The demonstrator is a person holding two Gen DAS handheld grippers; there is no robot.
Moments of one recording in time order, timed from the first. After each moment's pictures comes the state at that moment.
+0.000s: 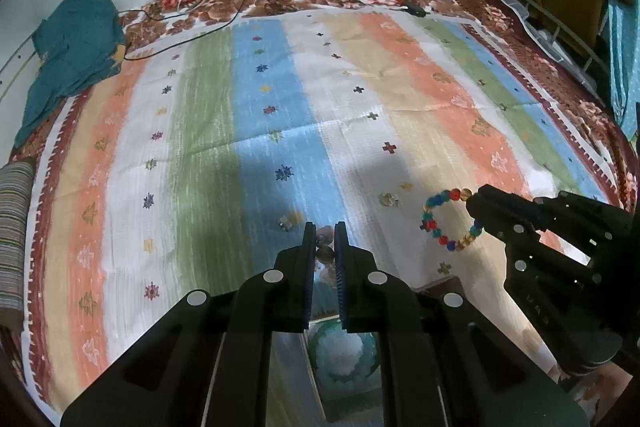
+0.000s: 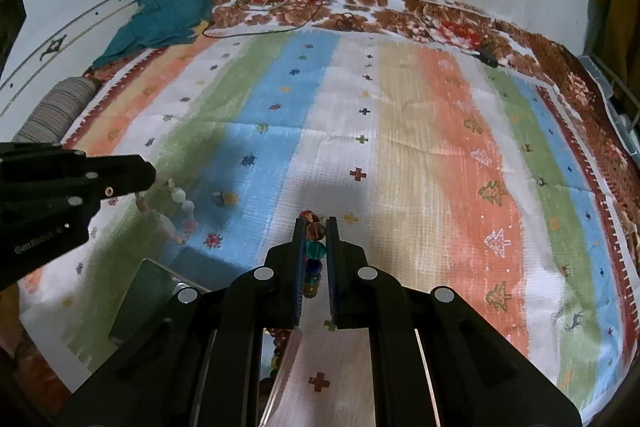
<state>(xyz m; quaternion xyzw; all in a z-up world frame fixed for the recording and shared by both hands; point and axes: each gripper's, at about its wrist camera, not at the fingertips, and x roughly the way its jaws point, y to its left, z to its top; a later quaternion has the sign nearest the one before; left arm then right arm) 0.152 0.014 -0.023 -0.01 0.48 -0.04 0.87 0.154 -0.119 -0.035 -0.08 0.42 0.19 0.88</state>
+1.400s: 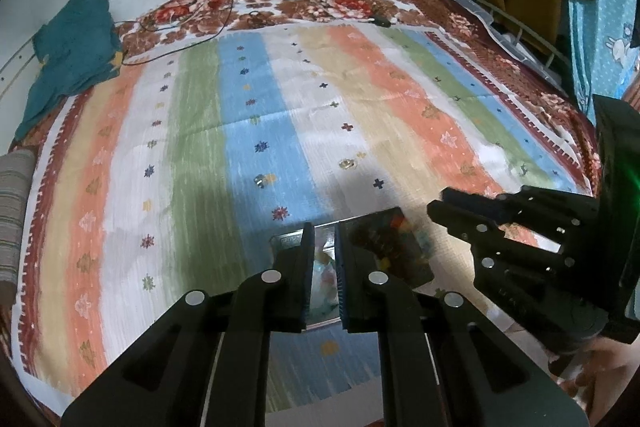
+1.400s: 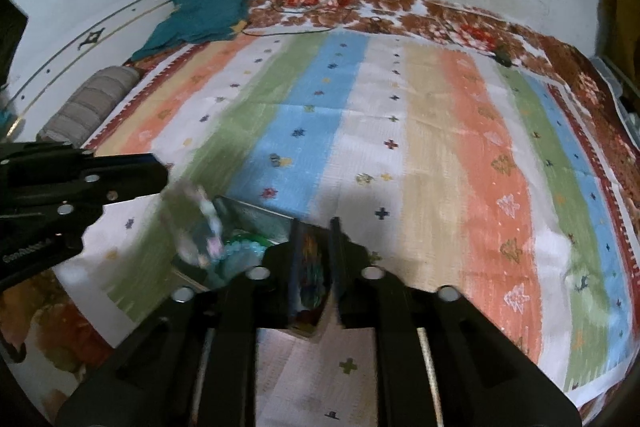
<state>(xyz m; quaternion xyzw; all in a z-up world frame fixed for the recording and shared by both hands) 0.064 0.006 -0.001 -0.02 0.45 -0.07 0.89 0.078 -0.129 -0.021 -0.07 0.42 0.23 0.88</state>
